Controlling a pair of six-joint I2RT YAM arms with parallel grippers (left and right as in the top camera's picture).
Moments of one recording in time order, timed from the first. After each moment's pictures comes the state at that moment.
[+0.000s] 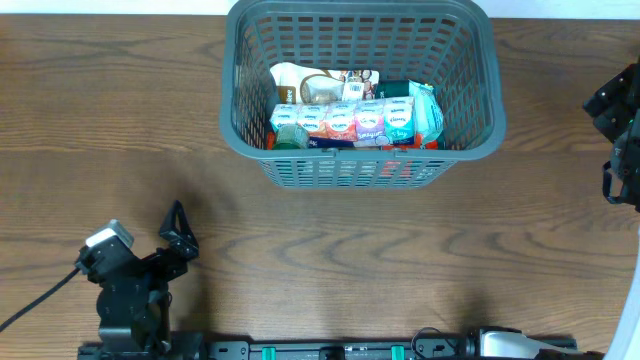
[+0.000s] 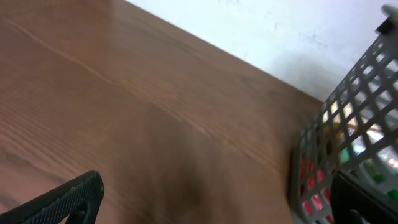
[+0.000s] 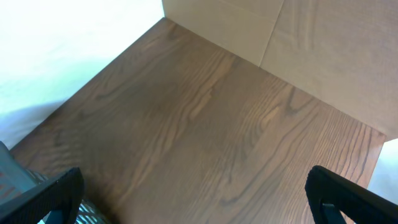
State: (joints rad) left arm -0.03 0.12 0.40 -0.63 -0.26 -0.43; right arm -0.04 1.42 2.13 -1.55 0.64 0.67
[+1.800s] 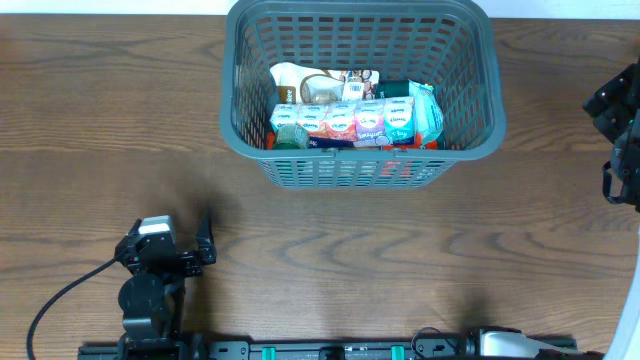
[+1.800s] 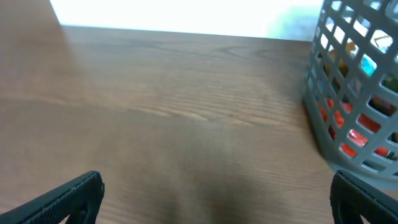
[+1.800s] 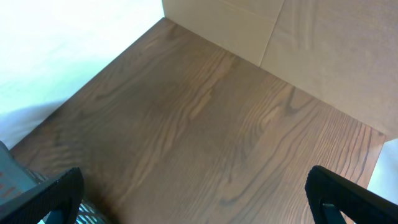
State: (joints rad) left arm 0.02 0.01 0.12 -0.40 -0.08 -0.02; right arm -0.04 1.42 2.13 -1.55 0.64 0.67
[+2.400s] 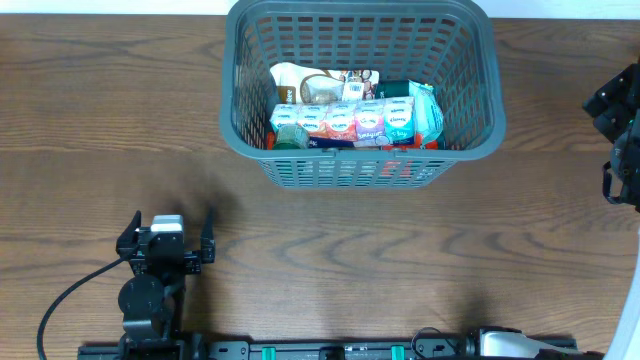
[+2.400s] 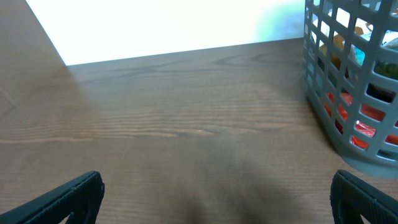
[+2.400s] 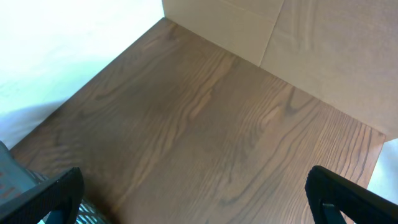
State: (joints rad) left arm 0.02 0.01 0.10 -0.32 -0.06 0.14; right arm -0.04 1.42 2.13 -1.55 0.64 0.67
